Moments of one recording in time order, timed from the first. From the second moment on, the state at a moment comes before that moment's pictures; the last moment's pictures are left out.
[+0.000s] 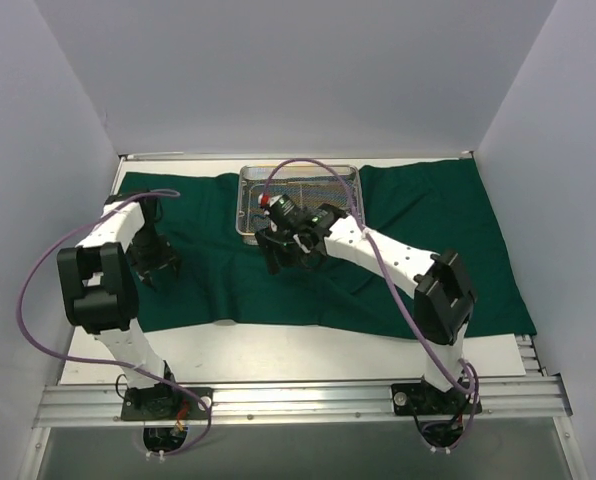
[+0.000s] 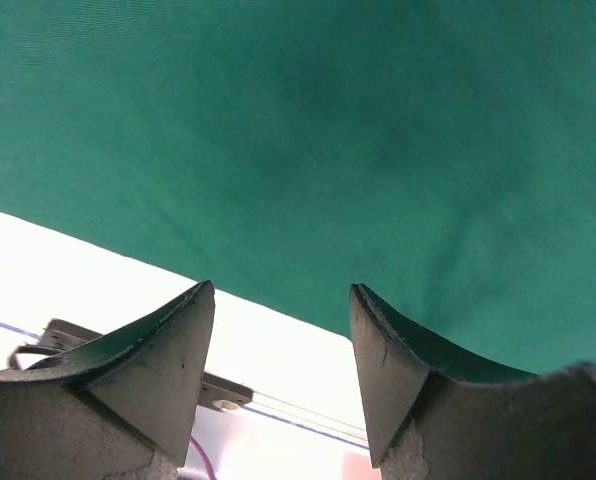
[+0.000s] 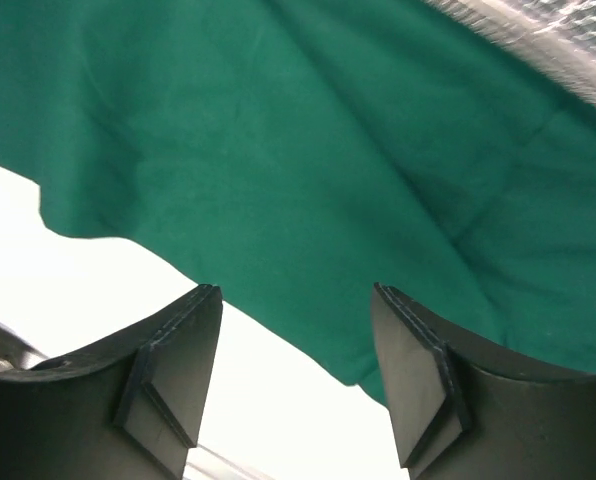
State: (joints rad) left arm 0.10 1.78 1.35 -1.14 -0.12 -0.53; right arm 0.84 1.86 1.63 -0.78 0.01 0.38
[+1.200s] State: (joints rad) left arm 0.44 1.50 1.19 -1.13 -0.15 -0.62; right arm 1.19 1.84 1.30 -0.67 -0.01 0.23
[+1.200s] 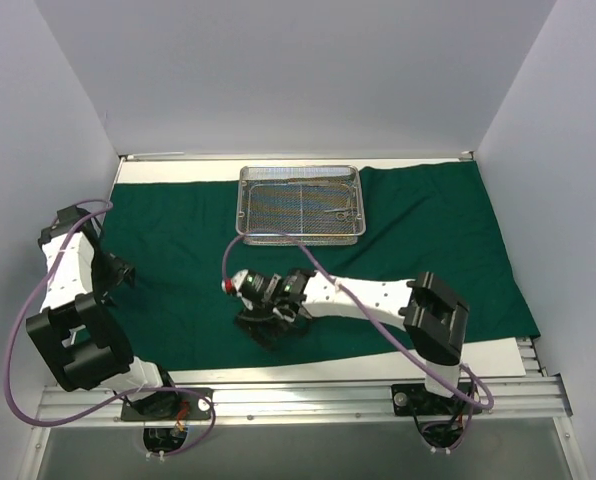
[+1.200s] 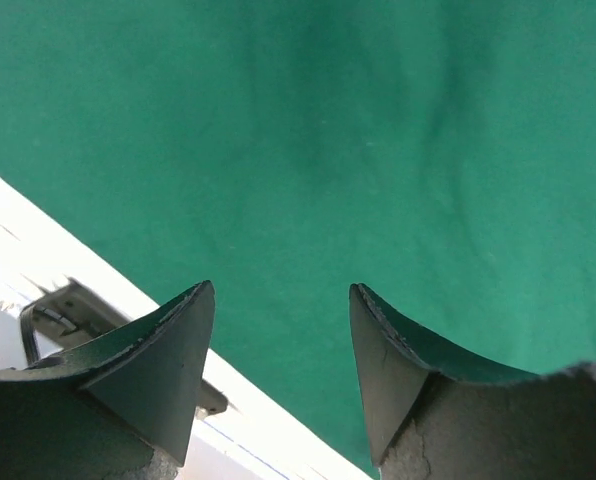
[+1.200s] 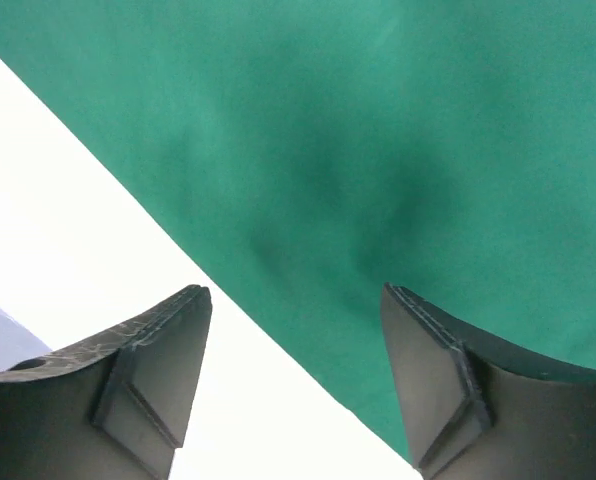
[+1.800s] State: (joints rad) left arm 0.35 1.73 1.17 -0.98 0.07 -0.52; right arm 0.89 1.85 1.27 -0.70 0.16 0.38
